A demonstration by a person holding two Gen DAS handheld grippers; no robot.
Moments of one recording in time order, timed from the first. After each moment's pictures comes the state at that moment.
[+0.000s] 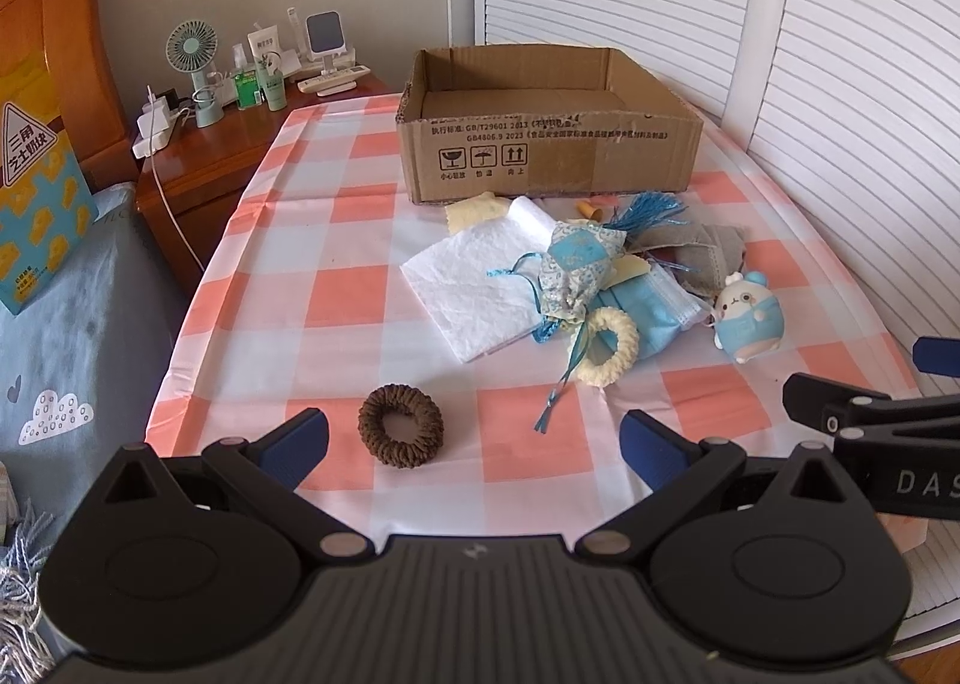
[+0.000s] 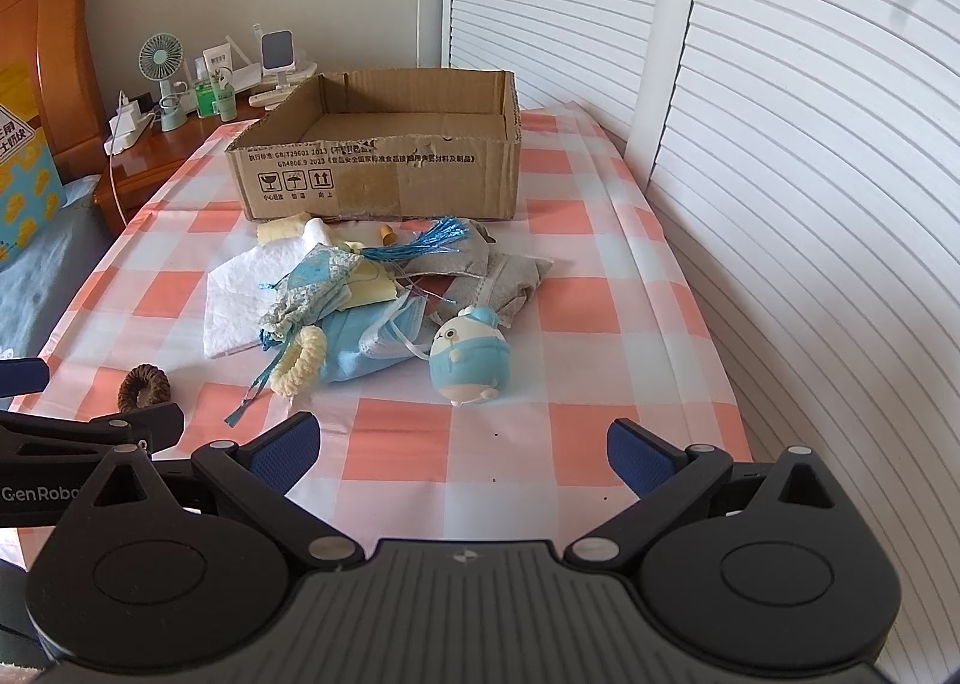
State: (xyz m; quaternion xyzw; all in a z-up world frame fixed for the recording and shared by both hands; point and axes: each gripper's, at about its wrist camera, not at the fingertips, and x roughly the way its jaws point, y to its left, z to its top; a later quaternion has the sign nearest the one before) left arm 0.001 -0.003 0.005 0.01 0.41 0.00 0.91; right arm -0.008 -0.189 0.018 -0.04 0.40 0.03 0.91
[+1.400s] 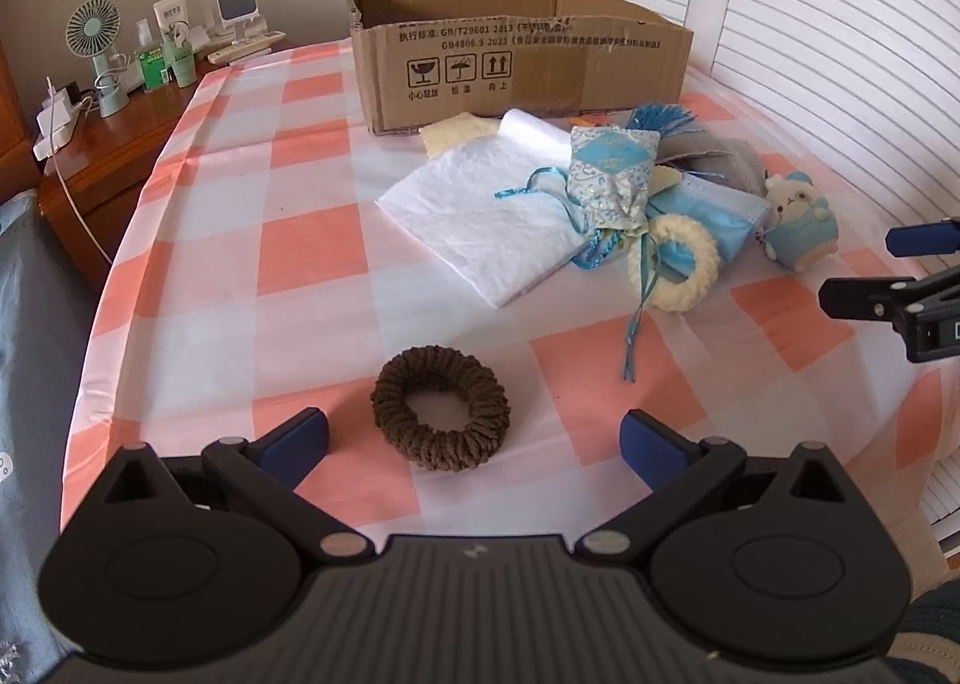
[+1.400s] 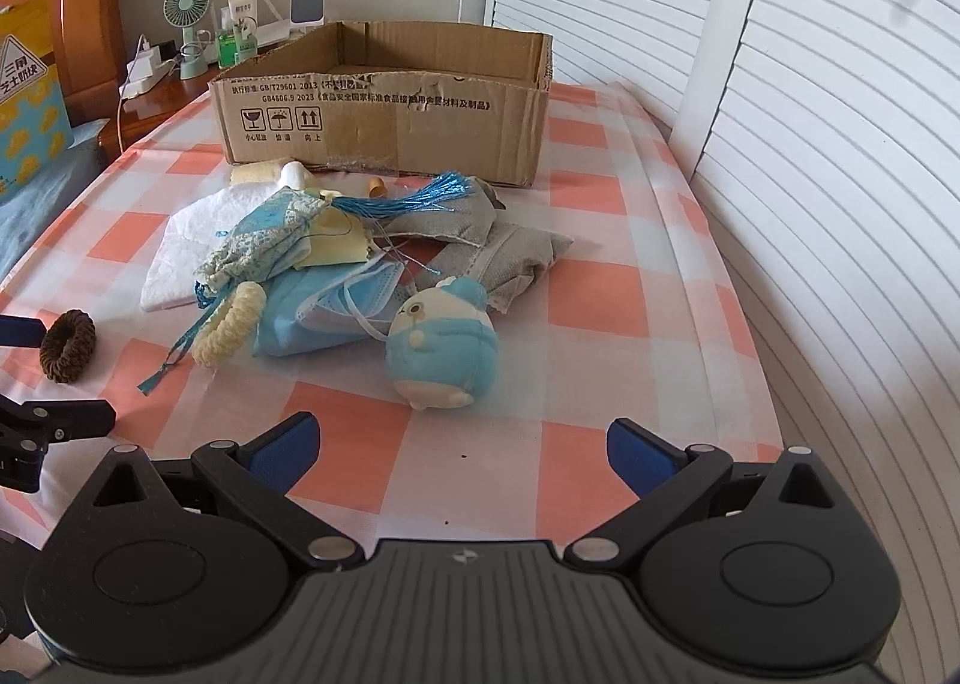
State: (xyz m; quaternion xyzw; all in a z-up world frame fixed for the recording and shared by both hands) left arm 0.034 0.045 -0.067 0.04 0.43 -0.11 0.90; right arm 0.035 -0.204 -0.040 -0.08 0.41 0.08 0.91
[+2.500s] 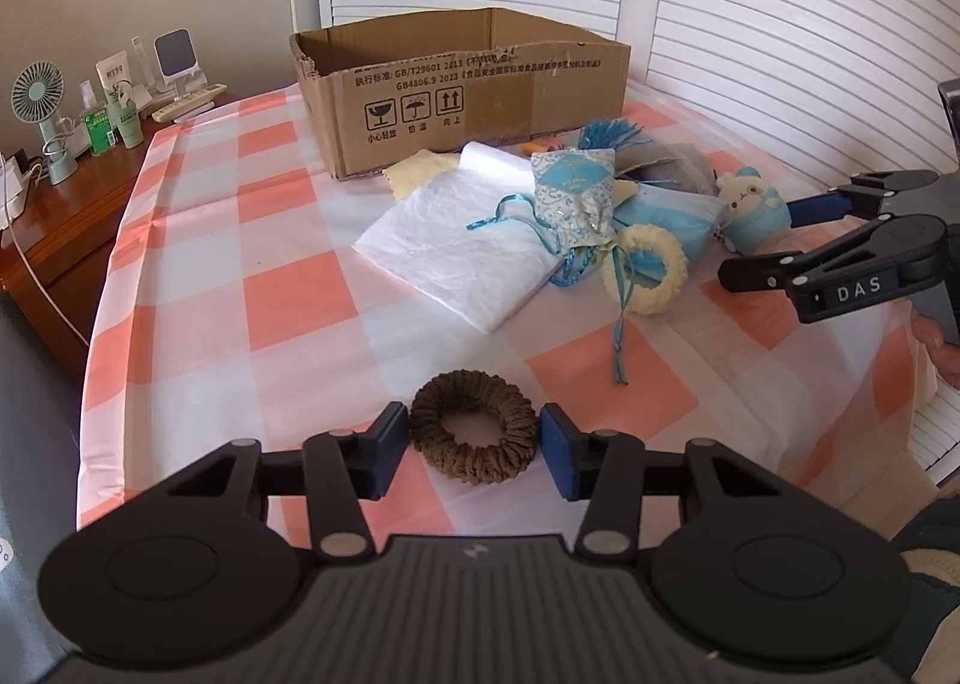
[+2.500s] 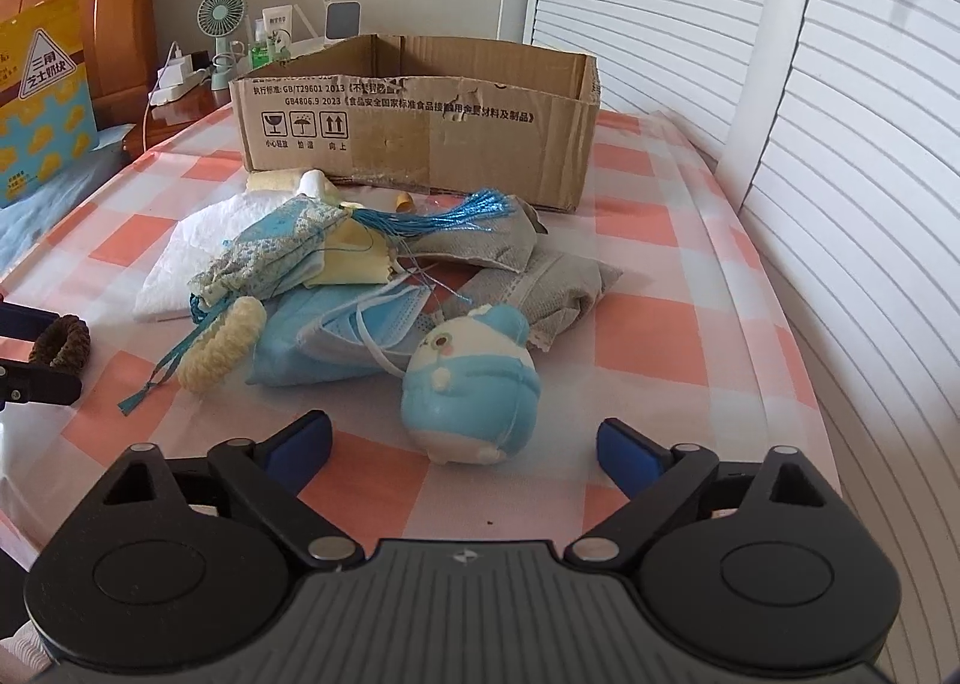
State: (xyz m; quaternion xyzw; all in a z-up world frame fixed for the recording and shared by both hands) left arm 0.034 0.061 -0.060 0.07 0.39 -0.18 0.90; right arm 0.057 -0.197 -0.064 -0.09 0.37 0.11 0.92
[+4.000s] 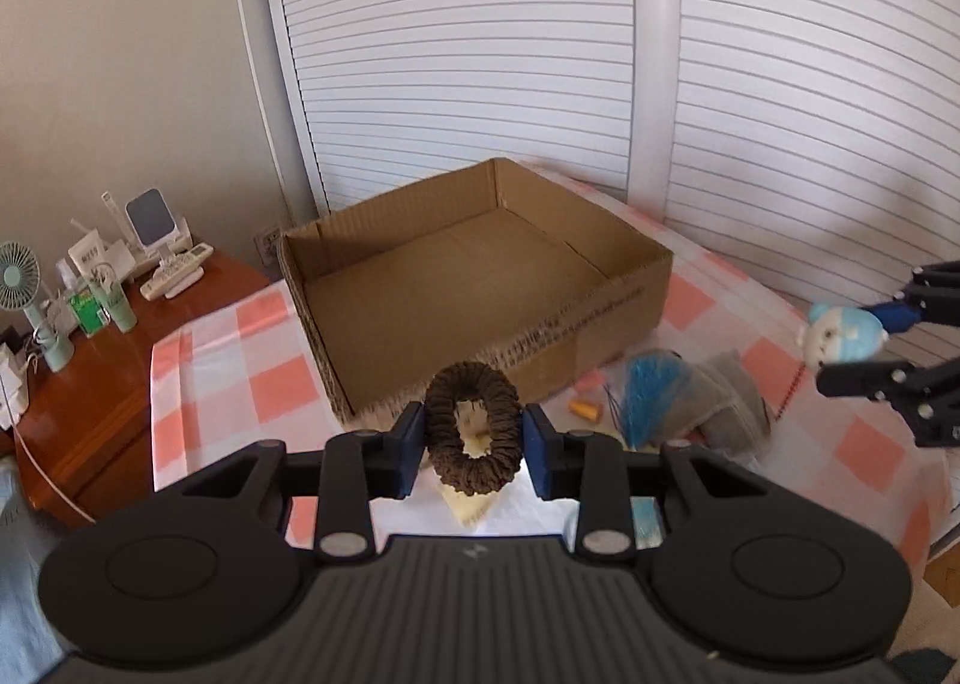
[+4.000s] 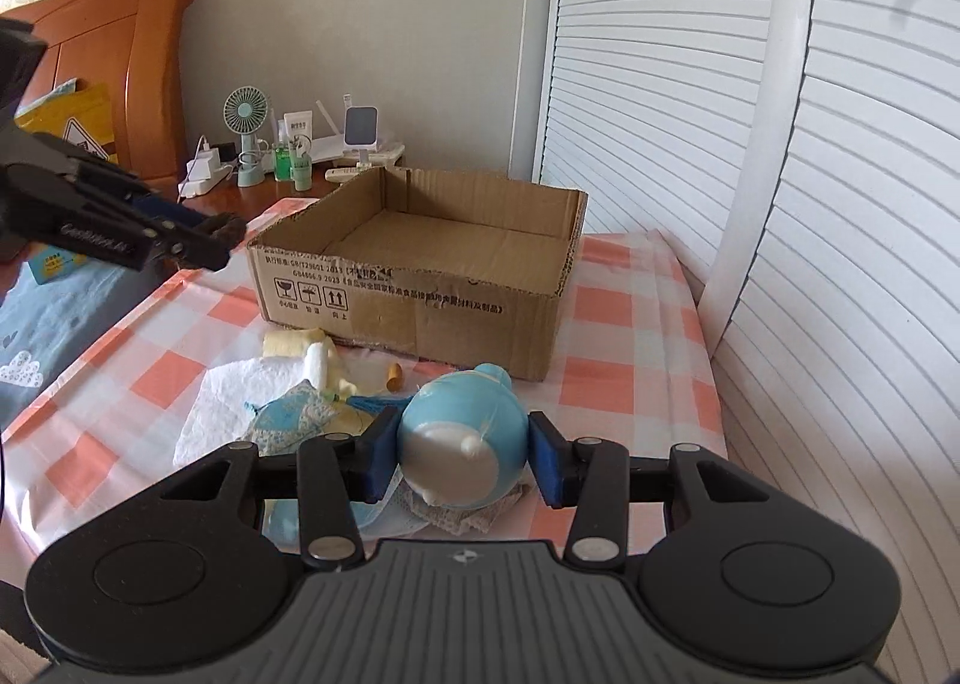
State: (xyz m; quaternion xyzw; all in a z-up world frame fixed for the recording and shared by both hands) left arm 0.169 0.030 0.049 0.12 0.33 -0.20 0.91; right arm 0.075 -0.220 0.022 -0.08 0.31 0.15 0.94
